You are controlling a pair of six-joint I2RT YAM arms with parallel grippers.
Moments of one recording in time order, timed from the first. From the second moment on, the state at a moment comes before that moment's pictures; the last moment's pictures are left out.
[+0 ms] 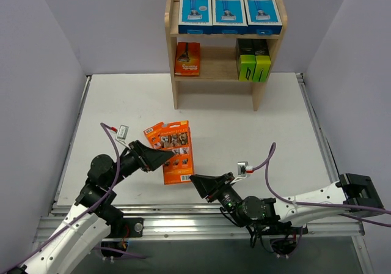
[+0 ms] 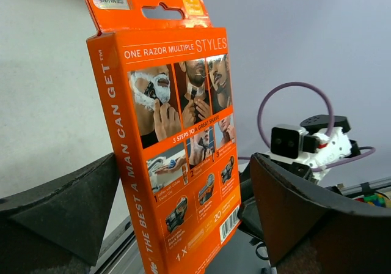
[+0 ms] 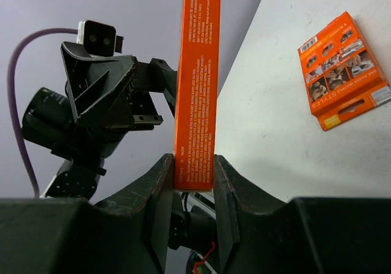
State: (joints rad) left arm -0.52 0.50 0.42 0.10 0.37 -1.01; right arm 1.63 0.98 0.29 0.86 0.96 0.84
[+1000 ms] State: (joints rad) left arm -0.51 0.43 0.56 -0.01 0.35 -0.81; right arm 1.49 0.87 0.22 0.85 0.81 1.00
